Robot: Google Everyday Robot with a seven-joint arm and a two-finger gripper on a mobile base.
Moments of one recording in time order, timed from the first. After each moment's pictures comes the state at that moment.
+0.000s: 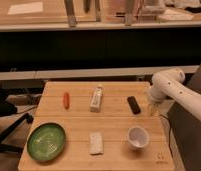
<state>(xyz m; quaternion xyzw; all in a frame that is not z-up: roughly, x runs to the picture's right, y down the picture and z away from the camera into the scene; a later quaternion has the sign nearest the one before) 0.281 0.105 0.816 -0.26 -0.03 0.00 0.96</state>
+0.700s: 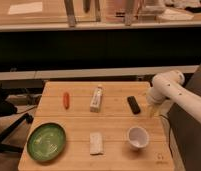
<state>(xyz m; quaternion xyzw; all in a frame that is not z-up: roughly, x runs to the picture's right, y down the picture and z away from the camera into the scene) 0.282 0.113 0.828 -0.26 -0.04 0.00 0.96</state>
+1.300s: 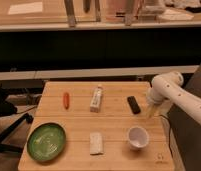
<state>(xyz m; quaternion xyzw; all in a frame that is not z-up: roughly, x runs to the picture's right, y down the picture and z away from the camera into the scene) 0.280 0.117 0.836 -0.26 -0.05 0.00 0.96</state>
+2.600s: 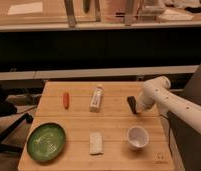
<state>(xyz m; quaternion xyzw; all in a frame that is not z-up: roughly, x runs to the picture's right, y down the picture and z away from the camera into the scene) 0.237 0.141 0.877 -0.28 -0.06 -0.03 0.96</state>
